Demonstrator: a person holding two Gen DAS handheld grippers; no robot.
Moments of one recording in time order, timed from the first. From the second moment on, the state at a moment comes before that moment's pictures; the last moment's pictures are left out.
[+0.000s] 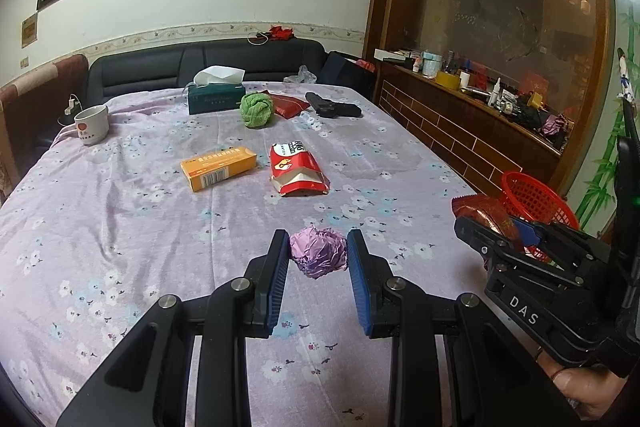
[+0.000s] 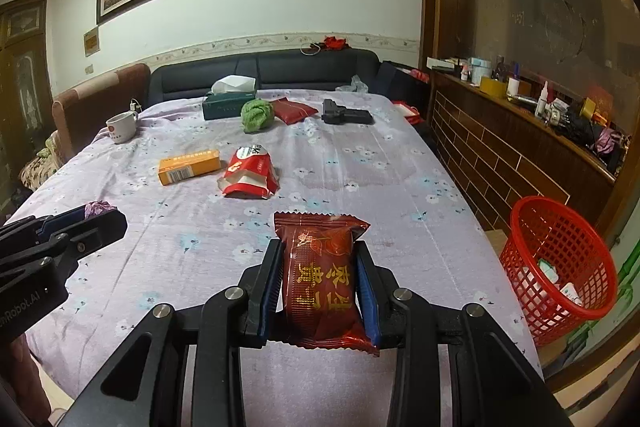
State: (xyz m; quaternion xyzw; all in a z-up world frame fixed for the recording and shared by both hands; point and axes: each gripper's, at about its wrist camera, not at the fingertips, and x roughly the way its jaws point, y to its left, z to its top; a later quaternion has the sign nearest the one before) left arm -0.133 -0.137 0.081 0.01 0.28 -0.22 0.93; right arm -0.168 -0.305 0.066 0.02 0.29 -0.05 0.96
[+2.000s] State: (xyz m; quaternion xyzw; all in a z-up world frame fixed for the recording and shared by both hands) left arm -0.093 -0.497 0.062 0.05 0.41 -0.47 0.78; right arm -0.217 -0.667 0.064 0.31 0.25 -0.16 0.90
